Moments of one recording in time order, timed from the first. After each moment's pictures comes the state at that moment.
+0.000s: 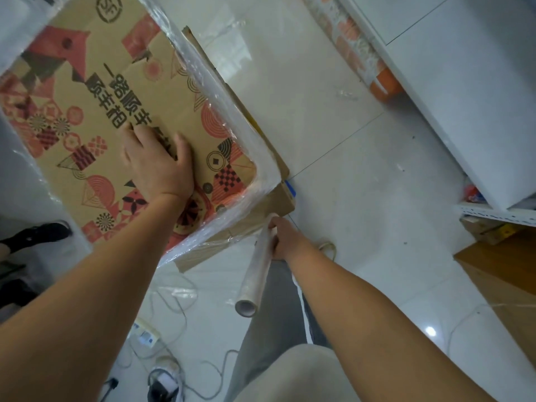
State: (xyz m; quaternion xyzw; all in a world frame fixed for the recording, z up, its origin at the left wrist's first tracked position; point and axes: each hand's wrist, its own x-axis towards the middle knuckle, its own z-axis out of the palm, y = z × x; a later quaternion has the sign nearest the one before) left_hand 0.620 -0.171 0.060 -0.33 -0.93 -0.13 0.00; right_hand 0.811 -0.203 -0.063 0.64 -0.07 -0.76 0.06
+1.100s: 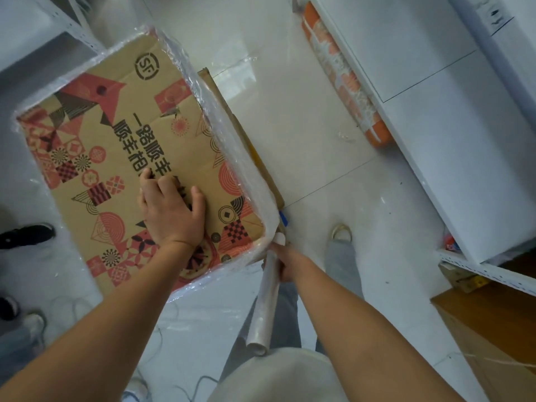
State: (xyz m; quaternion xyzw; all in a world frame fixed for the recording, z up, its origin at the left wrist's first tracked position) left_hand 0.627 -0.168 0.071 -0.32 -0.94 -0.13 -0.05; right_hand 0.805 -0.139 -0.050 0.64 0.05 -0.74 0.19
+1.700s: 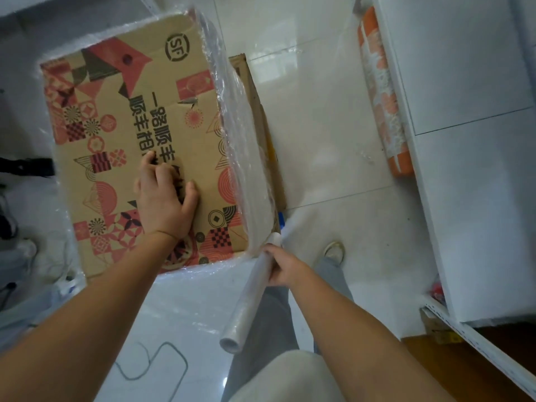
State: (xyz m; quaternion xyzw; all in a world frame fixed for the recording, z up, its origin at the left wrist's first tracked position) left_hand 0.627 -0.167 0.068 -0.28 -0.95 -0.13 -0.05; right_hand 0.827 -0.094 -0.061 0.61 0.01 -0.75 0.28
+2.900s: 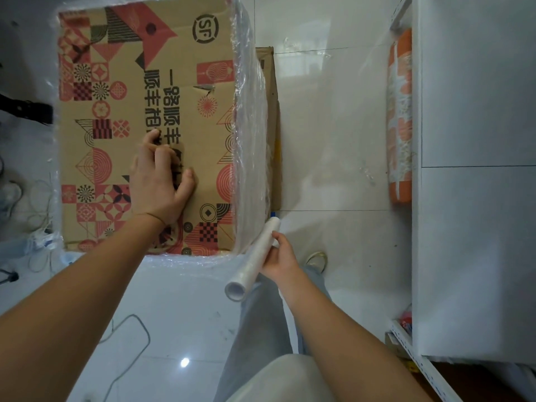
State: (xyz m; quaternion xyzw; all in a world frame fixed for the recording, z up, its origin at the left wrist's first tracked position) left_hand 0.625 -0.170 0.066 -0.27 -0.95 -0.14 -0.05; right_hand 0.820 -0.063 -0.049 0.62 -0.04 -0.77 0.13
